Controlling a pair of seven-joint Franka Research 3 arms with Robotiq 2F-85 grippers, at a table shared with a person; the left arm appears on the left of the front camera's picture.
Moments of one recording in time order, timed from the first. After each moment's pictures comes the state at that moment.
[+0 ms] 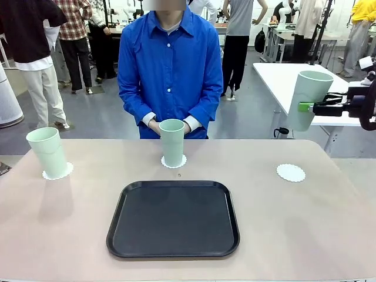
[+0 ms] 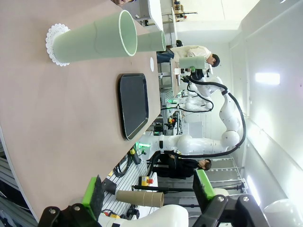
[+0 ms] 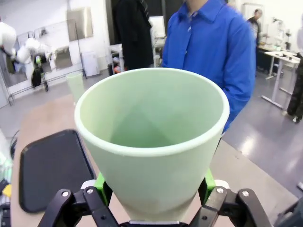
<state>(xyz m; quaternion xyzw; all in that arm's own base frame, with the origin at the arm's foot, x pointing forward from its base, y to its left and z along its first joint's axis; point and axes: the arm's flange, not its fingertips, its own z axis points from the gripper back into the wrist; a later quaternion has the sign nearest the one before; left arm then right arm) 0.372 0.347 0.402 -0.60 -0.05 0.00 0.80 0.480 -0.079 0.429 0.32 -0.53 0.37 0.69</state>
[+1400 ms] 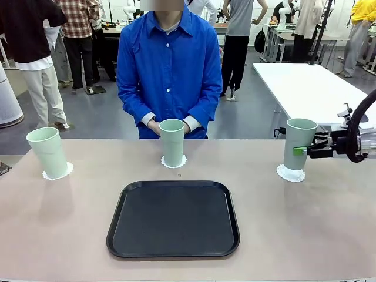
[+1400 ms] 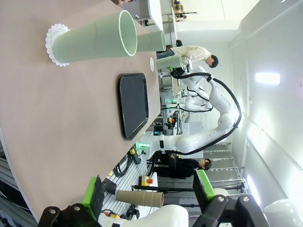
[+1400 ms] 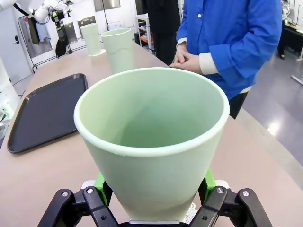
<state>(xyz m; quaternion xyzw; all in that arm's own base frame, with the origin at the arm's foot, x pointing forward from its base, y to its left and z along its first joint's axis) 0.373 0.347 0.402 -0.60 -0.04 0.00 0.80 0.518 -0.110 0.301 0.36 -0.46 0.43 0.69</state>
